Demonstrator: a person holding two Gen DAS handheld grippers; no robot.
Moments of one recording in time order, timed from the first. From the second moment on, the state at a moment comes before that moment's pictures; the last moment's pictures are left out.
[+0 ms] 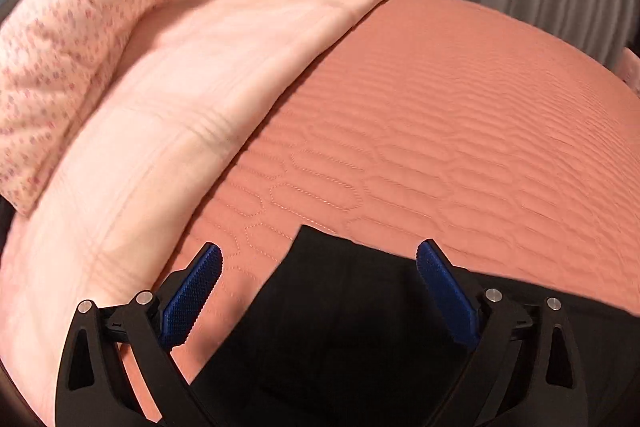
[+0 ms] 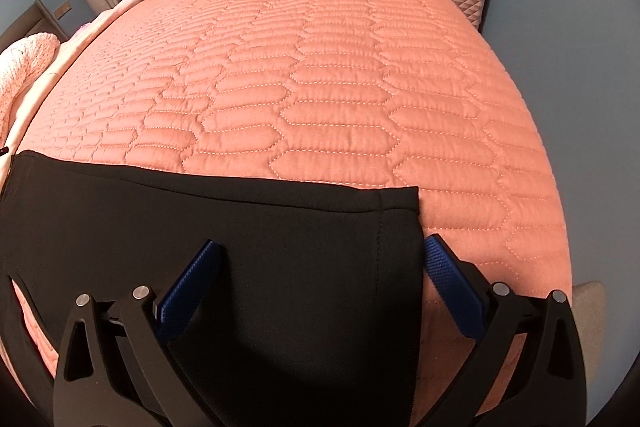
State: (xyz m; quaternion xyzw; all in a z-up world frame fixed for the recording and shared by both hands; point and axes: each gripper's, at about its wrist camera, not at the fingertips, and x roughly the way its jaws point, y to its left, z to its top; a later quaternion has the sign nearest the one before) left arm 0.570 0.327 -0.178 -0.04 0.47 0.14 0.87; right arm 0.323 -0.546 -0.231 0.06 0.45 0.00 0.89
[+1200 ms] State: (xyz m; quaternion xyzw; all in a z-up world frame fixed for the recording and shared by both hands) left arm 0.387 0.330 -0.054 -0.18 0.41 -0.03 0.89; right arm 0.205 -0.546 -0.114 0.07 0.34 0.07 0.93
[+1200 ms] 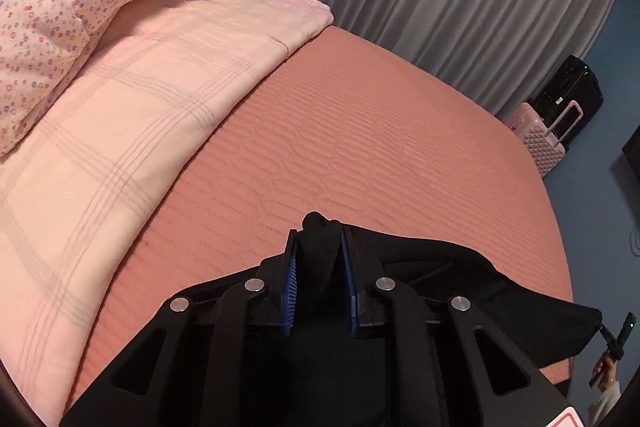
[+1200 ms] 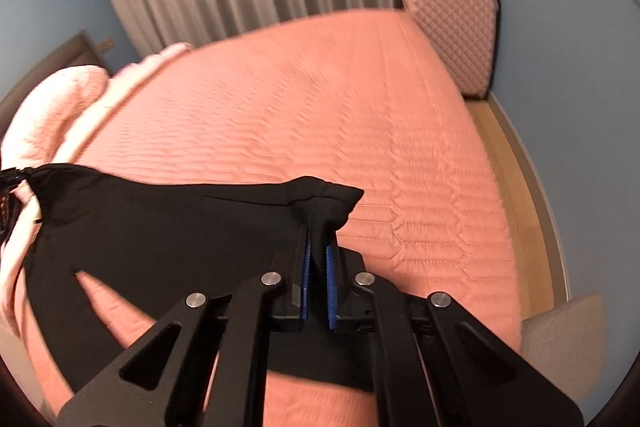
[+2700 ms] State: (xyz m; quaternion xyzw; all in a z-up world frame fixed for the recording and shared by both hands) left arm 0.118 -0.032 -0.157 0.09 0.47 -0.12 0.87; right arm 0.069 -0.377 -0.203 0.25 0.41 0.14 0.86
